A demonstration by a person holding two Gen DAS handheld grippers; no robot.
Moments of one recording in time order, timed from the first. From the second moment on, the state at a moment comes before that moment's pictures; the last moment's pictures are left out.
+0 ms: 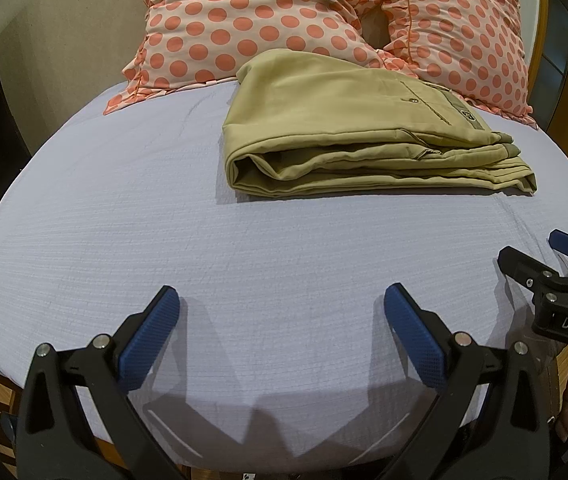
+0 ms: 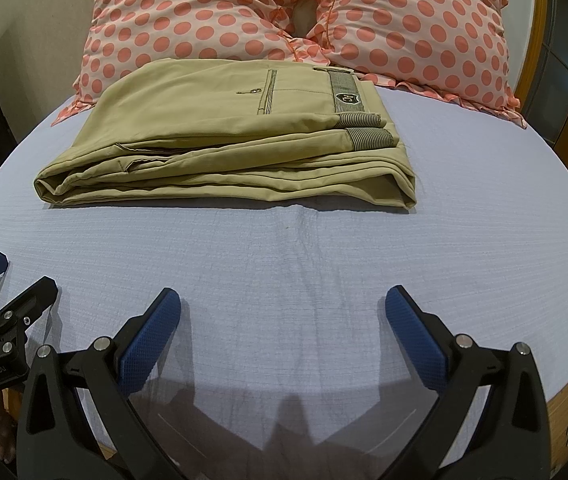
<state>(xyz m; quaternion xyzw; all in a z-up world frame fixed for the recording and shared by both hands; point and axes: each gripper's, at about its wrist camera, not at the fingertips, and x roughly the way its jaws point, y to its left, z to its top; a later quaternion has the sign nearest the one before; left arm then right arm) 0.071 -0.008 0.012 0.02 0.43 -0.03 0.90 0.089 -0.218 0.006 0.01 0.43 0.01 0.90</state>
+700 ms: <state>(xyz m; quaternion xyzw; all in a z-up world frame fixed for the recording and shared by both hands) 0.078 -0.008 0.014 0.02 0.45 -0.03 0.89 0.089 -0.218 0.006 0.01 0.43 0.01 0.90</state>
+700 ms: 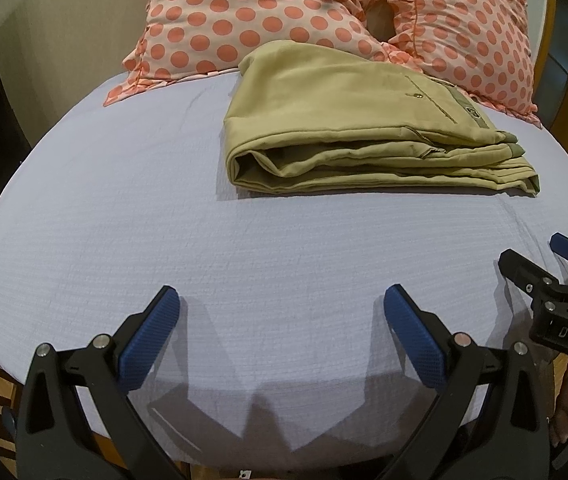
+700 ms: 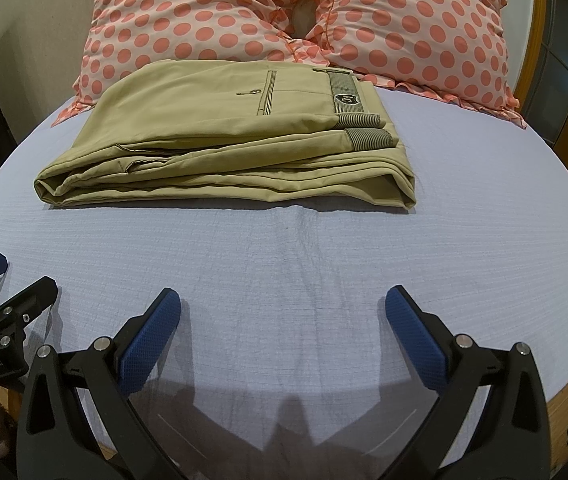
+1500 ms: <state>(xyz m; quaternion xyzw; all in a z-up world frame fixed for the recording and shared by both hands) 0.081 -0.009 0.014 0.02 0.46 -0.02 0.89 0.089 -0.218 0.006 0.01 0.43 0.01 0.90</state>
